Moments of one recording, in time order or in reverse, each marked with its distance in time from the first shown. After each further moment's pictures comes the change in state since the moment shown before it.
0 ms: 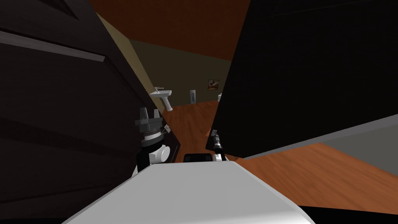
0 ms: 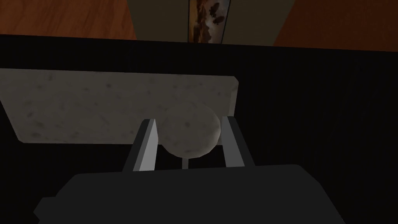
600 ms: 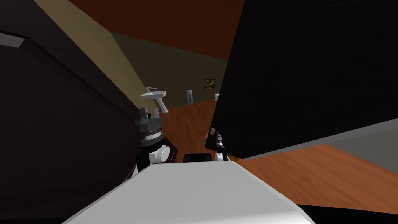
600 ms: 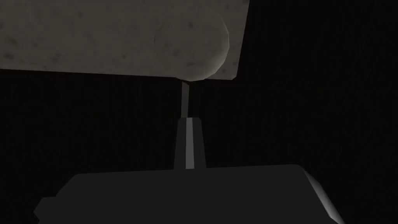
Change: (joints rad) arm -0.019 -0.005 -0.064 0.023 -0.031 -0.019 0.032
